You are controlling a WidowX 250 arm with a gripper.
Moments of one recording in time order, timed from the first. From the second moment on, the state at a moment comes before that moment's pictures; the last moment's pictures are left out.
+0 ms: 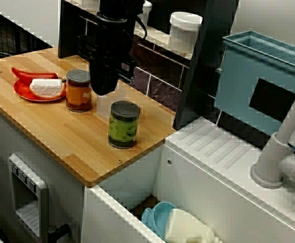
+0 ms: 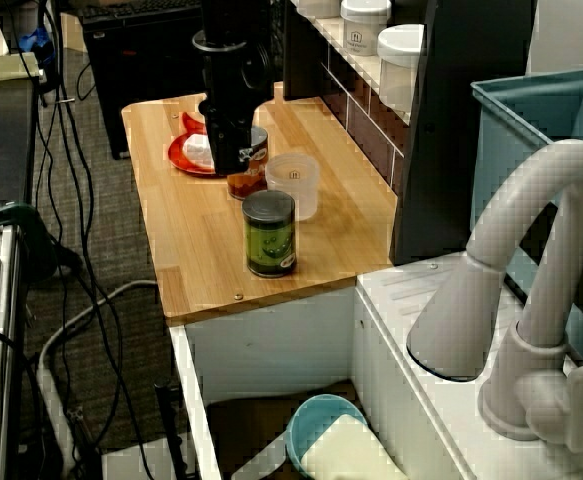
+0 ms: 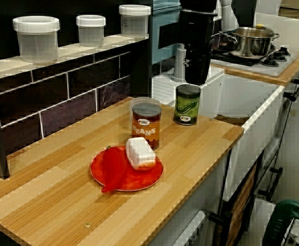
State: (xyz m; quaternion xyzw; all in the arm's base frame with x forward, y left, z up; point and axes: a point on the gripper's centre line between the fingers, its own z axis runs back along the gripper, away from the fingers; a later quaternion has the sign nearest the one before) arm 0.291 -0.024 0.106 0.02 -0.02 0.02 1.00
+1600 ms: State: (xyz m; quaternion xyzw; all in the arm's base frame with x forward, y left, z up) arm 0.336 -0.085 0.083 0.02 0.01 0.03 1.00
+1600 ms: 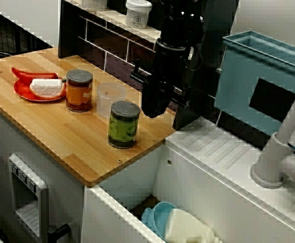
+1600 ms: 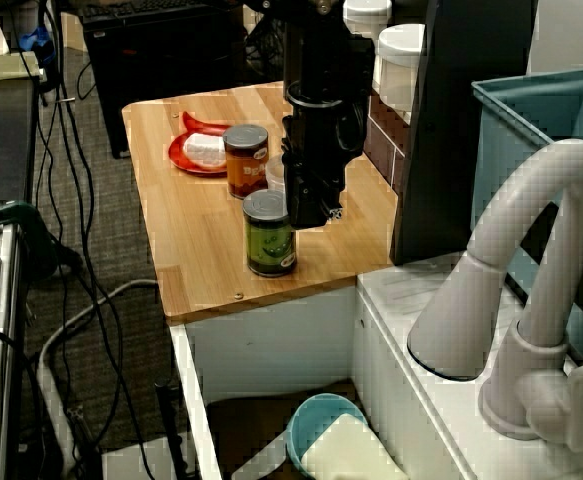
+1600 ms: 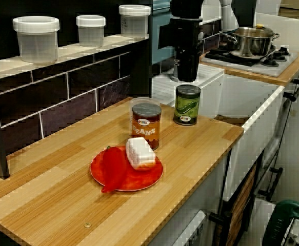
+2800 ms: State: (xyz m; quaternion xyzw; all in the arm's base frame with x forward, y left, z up) arm 0.316 -0.069 0.059 0.03 -0.01 0.06 1.00
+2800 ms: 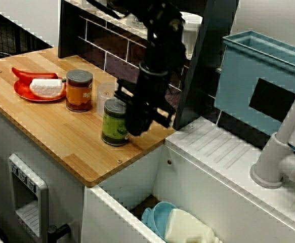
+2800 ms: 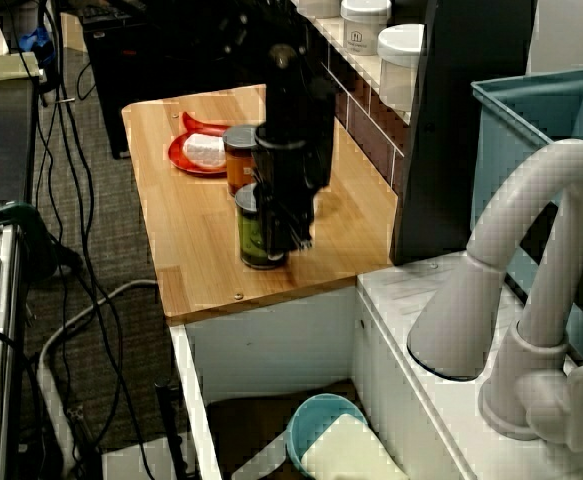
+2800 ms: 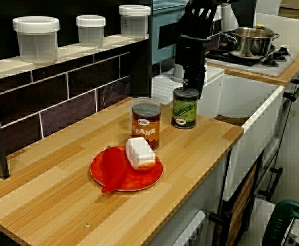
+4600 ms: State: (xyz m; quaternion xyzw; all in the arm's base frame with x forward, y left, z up) arm 0.292 0.000 0.080 0.03 -0.07 0.11 0.99
